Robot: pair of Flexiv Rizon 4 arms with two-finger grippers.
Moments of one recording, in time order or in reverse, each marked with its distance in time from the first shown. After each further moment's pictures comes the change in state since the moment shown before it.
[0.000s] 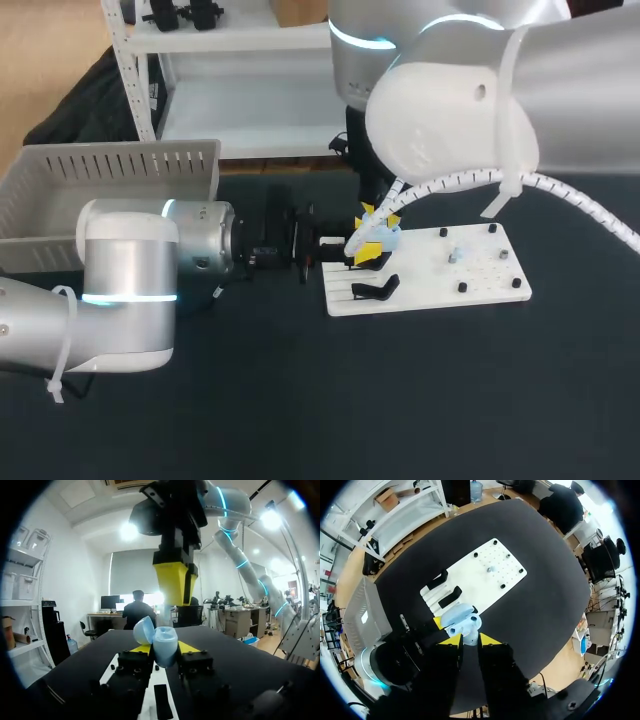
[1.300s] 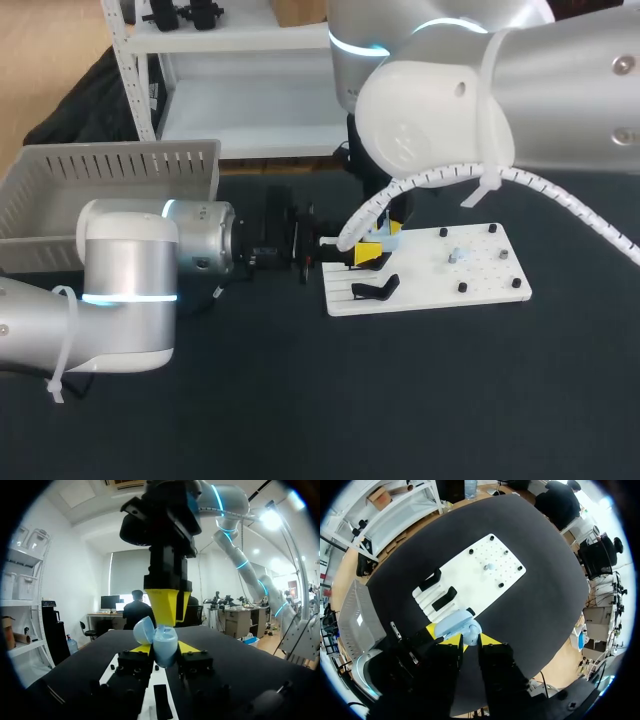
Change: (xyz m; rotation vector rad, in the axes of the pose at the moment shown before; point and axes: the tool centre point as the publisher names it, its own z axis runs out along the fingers) left arm 0.000 0.000 0.000 0.001 0.000 0.000; right arm -0.006 -0.001 0.020 0.044 0.031 0.026
